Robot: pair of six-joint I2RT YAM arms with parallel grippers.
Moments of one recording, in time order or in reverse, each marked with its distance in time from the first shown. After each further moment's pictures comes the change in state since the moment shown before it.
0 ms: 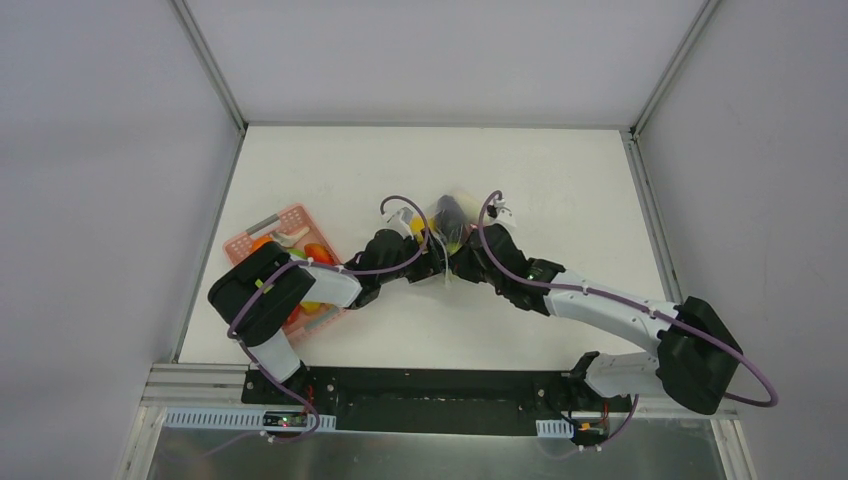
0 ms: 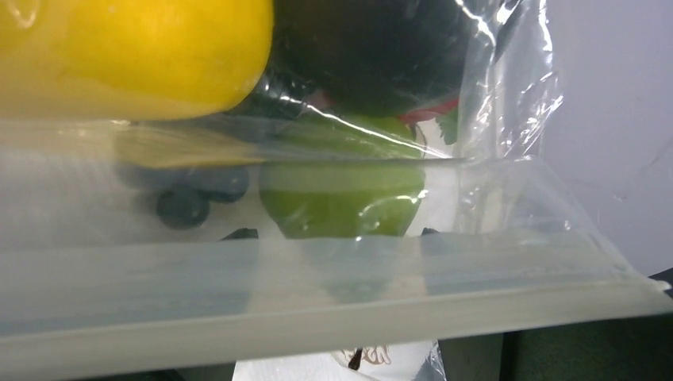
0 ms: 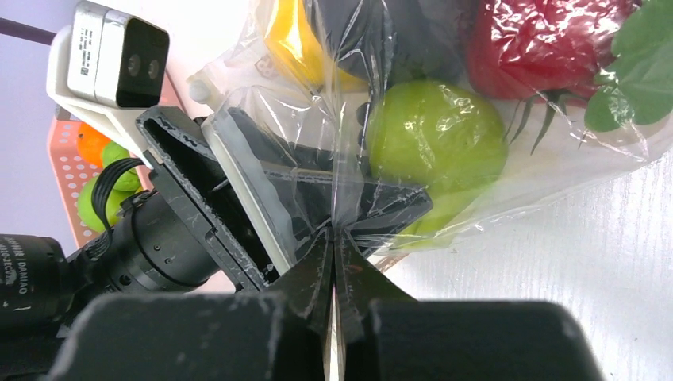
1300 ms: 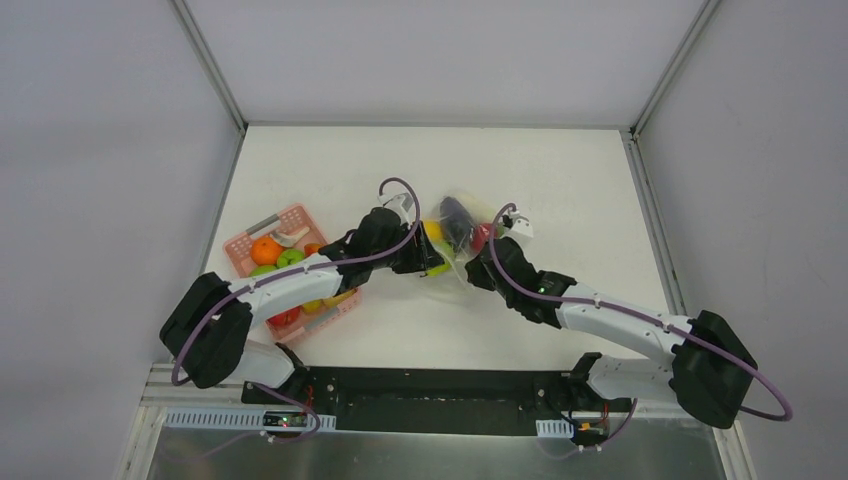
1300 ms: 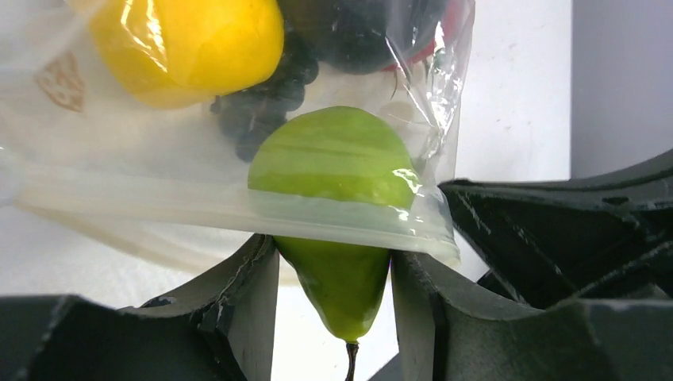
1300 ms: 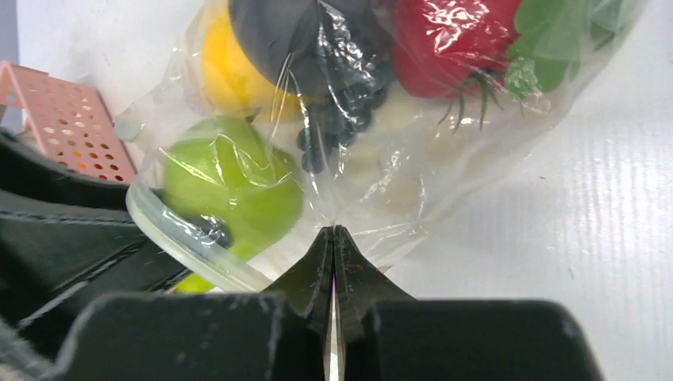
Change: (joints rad) left arm 0.010 -0.273 0.146 -0.560 -0.027 0.194; right arm 0.004 -0.103 -0.106 -0.016 0.146 -0.037
